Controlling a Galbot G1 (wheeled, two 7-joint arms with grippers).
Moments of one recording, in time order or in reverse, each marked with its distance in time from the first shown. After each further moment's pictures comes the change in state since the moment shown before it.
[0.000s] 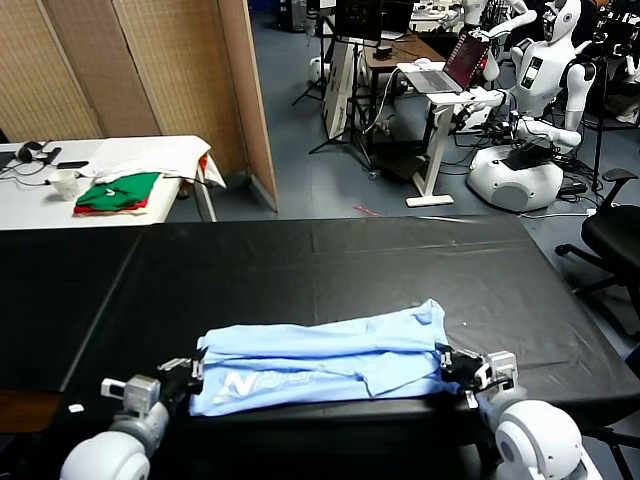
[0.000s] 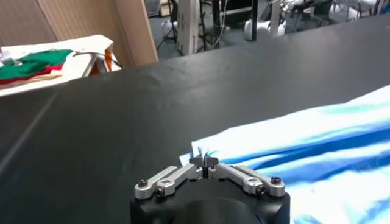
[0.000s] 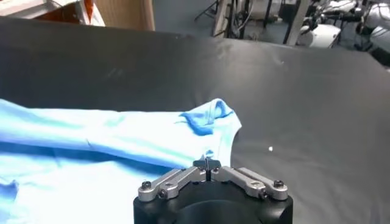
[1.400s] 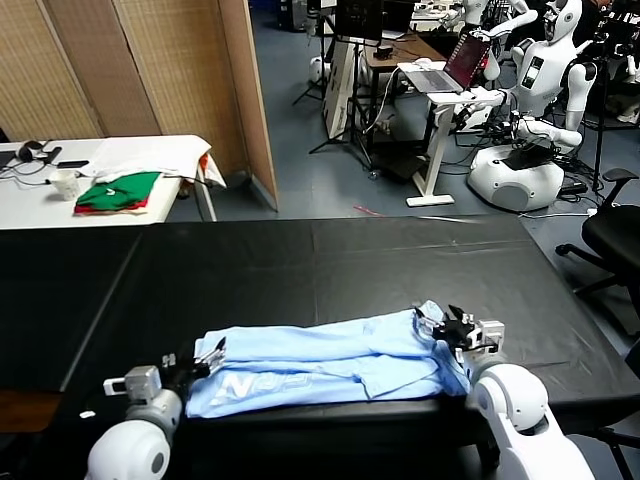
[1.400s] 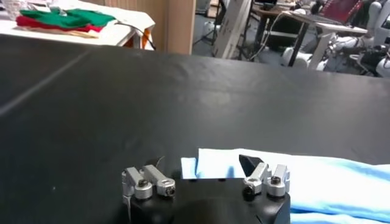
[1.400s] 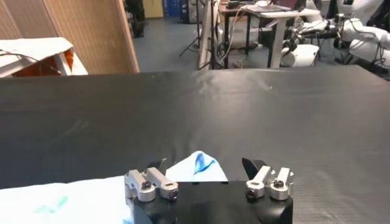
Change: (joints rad) left arm -0.125 -0.168 0.009 0.104 -0.172 0.000 -0.118; right arm 0.287 0.131 -0.076 -0.343 -0.050 0.185 0.023
